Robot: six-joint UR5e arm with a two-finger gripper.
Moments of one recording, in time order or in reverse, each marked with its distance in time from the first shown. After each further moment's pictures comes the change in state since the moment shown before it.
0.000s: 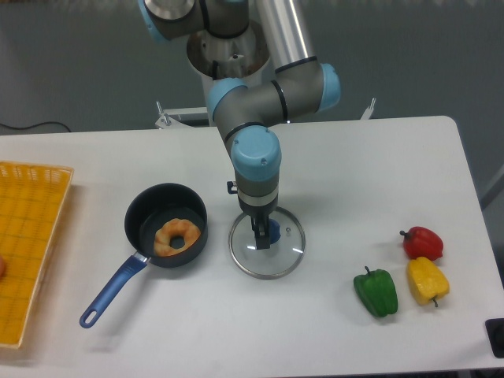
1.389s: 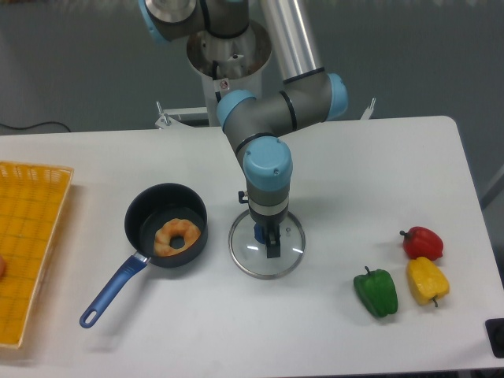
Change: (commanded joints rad) arm 0.018 -0.072 0.046 0.005 0.002 -0.008
